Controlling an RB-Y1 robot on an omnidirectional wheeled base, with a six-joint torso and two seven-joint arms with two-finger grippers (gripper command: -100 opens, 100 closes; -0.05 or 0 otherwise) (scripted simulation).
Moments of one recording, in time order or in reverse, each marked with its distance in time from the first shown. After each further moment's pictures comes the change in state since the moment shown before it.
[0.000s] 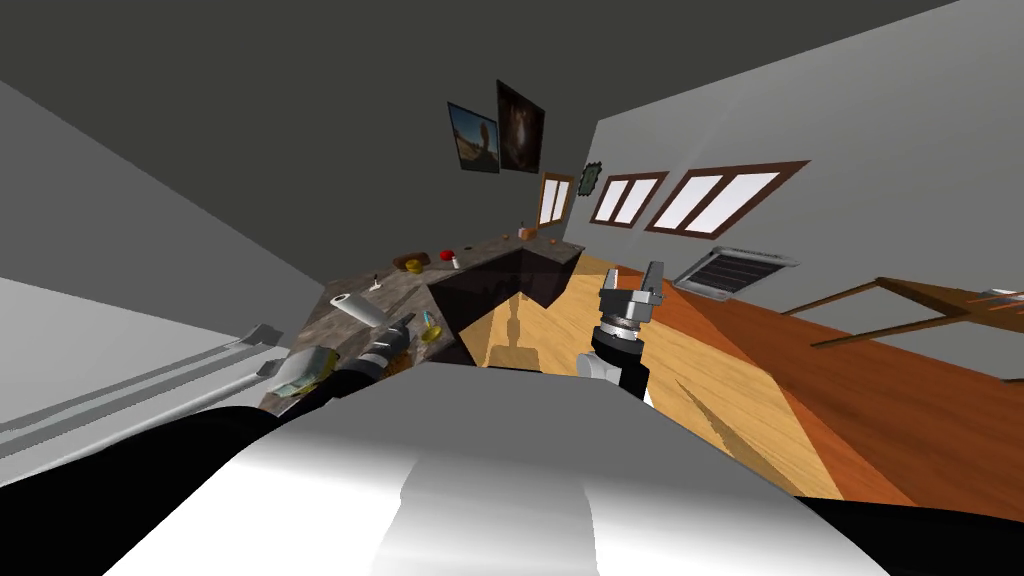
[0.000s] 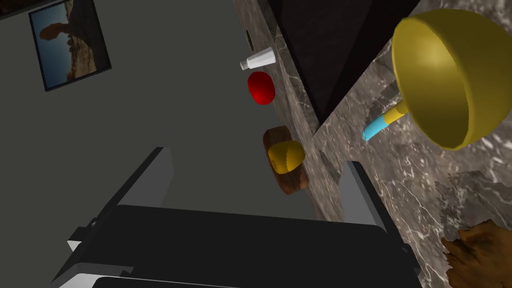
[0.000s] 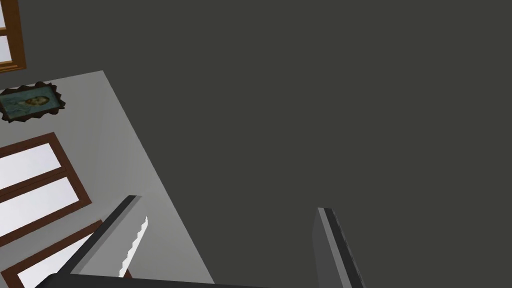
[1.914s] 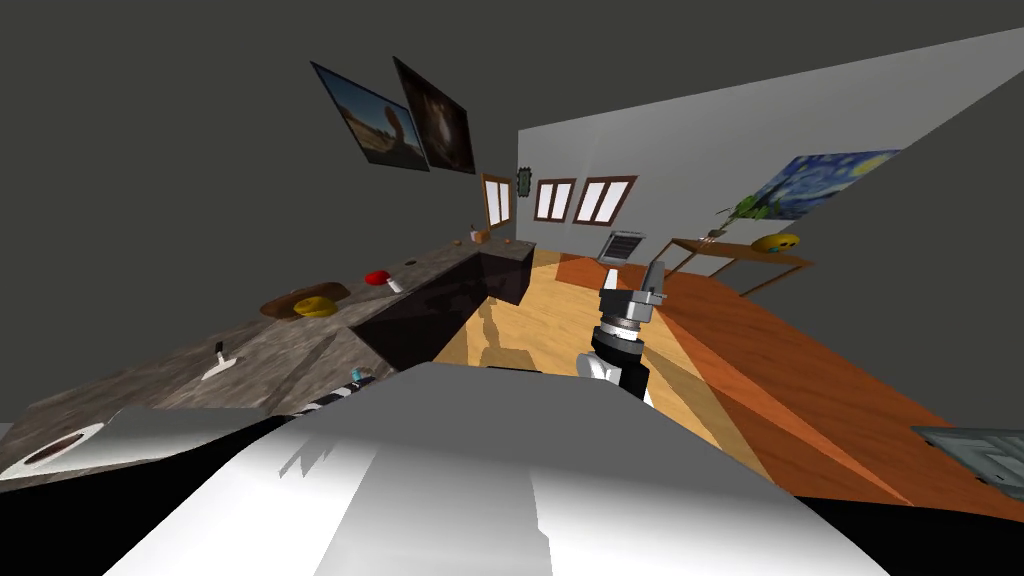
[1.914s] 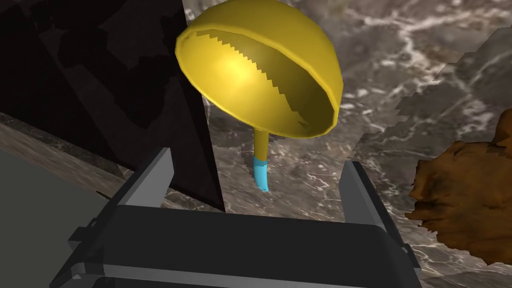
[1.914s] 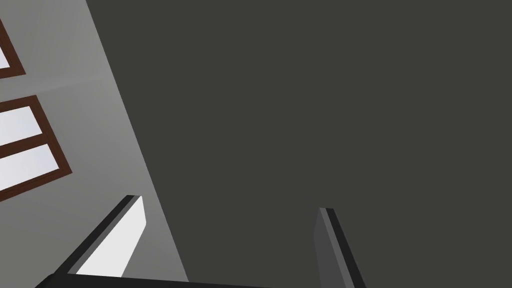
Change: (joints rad) left arm 0.553 0.364 0.177 -0.073 0.150 0.451 0.055; right arm 0.000 0.000 0.000 0.000 0.000 0.000 0.000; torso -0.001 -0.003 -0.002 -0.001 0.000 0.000
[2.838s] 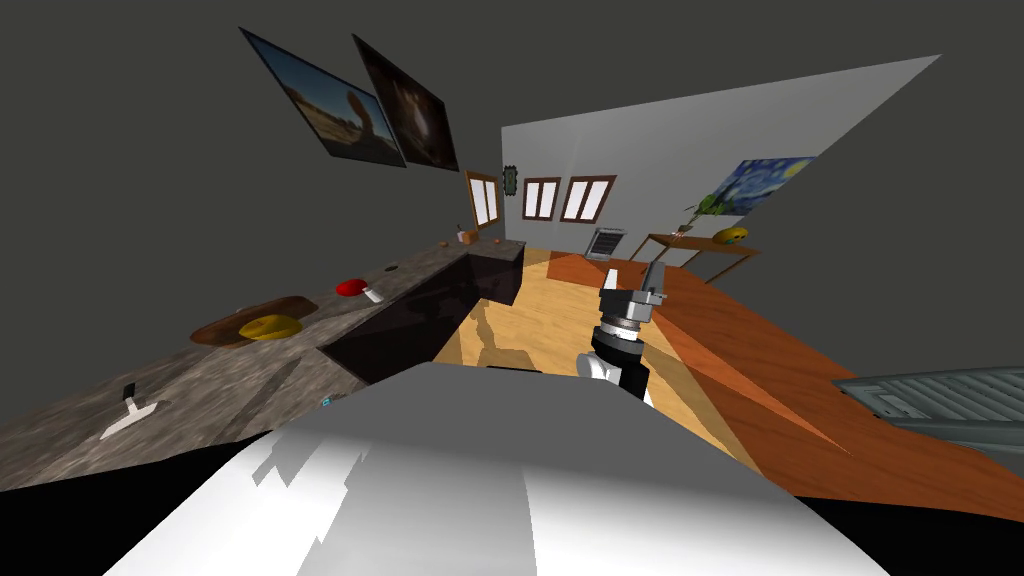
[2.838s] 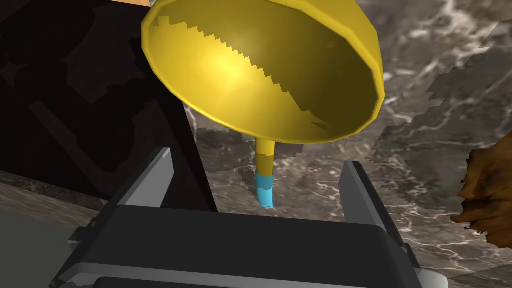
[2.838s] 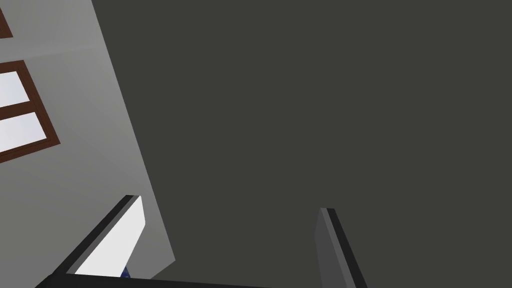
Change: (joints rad) left arm 0.015 0.035 -0.046 0.076 0.015 0.046 -0.011; right arm 0.000 0.000 0.000 0.000 0.000 0.000 0.000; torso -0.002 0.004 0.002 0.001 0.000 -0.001
